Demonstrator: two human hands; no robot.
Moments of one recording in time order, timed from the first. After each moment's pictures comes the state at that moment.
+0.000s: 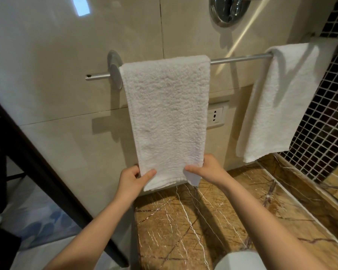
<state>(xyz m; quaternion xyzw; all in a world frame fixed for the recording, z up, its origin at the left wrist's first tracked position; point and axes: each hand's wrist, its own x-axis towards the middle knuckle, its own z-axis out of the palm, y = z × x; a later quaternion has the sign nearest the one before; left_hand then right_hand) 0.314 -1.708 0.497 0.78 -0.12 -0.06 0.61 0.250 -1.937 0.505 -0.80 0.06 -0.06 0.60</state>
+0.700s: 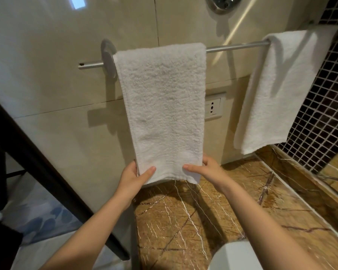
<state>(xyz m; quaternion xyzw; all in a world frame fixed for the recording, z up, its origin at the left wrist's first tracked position) 0.304 -1.712 0.483 0.73 -0.13 -0.10 0.66 0.232 -1.932 0.486 -0.71 0.10 -0.05 0.69</state>
